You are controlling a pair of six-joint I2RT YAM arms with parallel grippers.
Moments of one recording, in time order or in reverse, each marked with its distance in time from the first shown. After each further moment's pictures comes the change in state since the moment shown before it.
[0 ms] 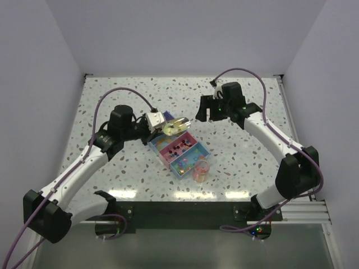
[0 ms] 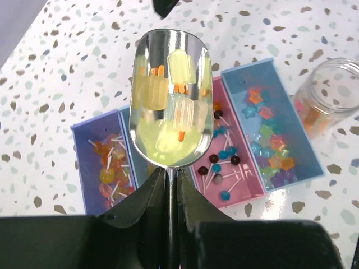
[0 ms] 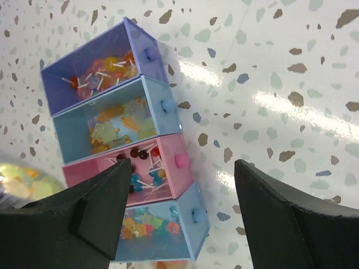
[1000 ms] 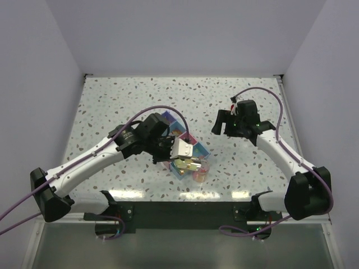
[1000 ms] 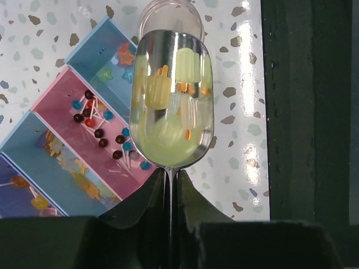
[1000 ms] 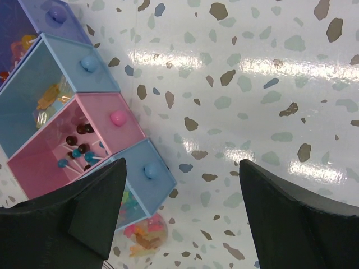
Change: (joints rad) left arm -0.431 0.157 0.350 -0.628 -0.122 0.249; right arm -0.125 -0.229 -0.334 0.000 0.092 0.113
